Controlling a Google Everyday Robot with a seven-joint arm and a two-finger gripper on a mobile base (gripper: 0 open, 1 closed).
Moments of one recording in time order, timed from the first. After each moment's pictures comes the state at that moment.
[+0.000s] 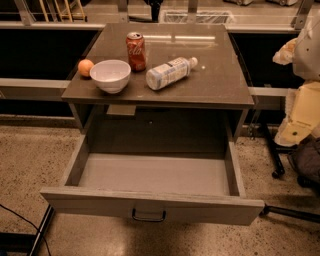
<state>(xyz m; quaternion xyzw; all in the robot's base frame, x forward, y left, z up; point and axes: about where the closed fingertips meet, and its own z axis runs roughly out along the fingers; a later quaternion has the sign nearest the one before) 0.438 -0.217 0.976 -0.60 0.78 -0.03 0.16</state>
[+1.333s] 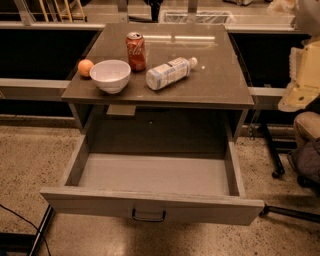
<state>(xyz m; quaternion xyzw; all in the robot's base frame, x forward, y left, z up) 0.458 -0.192 1.042 -0.66 0.71 -0.09 0.21</state>
